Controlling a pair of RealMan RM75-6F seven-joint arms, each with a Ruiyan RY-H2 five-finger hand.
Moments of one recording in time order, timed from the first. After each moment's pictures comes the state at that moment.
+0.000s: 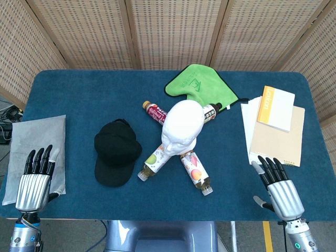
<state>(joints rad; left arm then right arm) -0.05 -1.36 -0.04 -1.77 1.63 1.60 0.58 0.10 -1.27 -0.02 -1.52 -1.76 1.58 -0.08</state>
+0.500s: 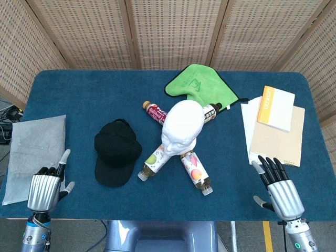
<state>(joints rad) -0.08 -1.52 -0.04 -1.54 1.73 1.64 0.51 0.10 -1.27 -0.02 -1.52 -1.76 1.58 -0.09</state>
